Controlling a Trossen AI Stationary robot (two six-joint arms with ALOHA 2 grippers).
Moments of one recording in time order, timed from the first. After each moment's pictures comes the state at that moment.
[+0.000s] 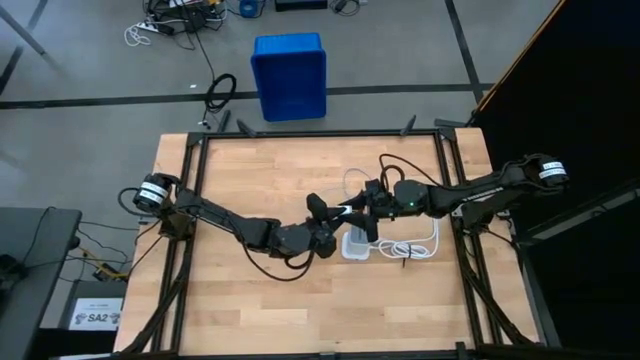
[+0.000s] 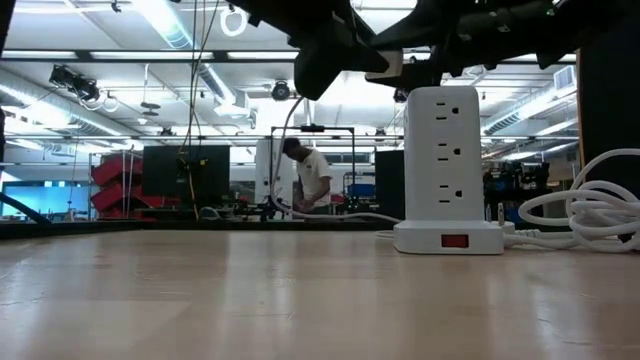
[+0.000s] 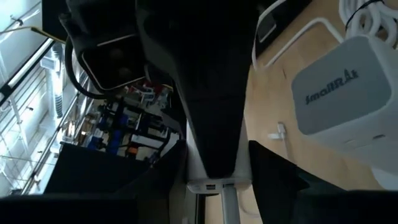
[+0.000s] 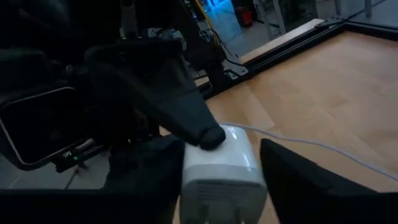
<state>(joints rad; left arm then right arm) -0.28 1.75 1.12 0.40 -0.81 0.89 0.06 1.29 0.58 0.55 0.05 0.48</state>
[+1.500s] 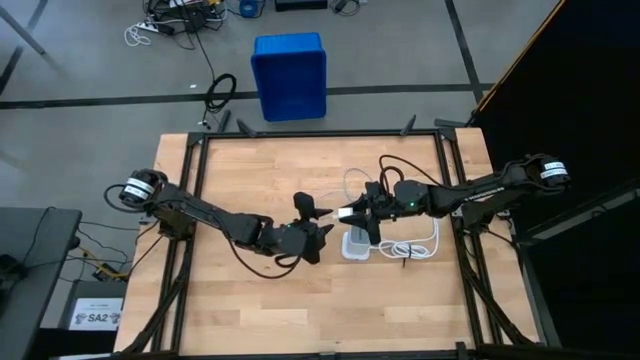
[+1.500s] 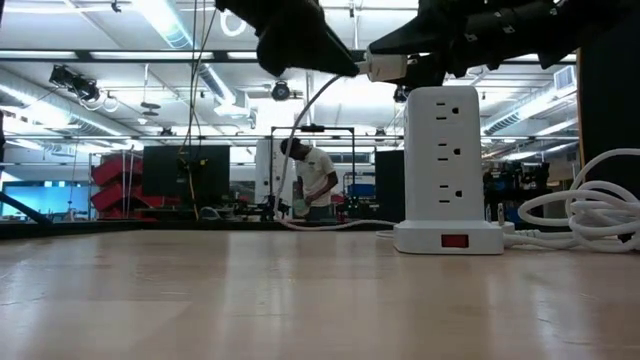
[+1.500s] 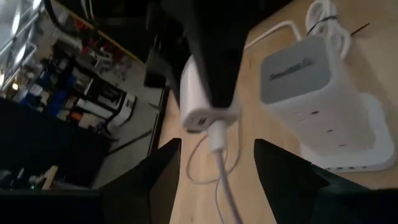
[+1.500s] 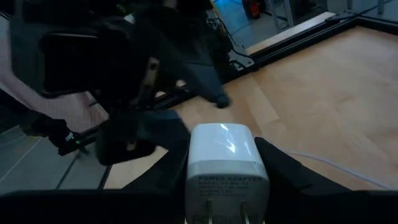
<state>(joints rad) -0.30 1.63 1.11 0.06 -0.76 0.45 0.06 1.28 0.58 0.52 0.01 0.44</state>
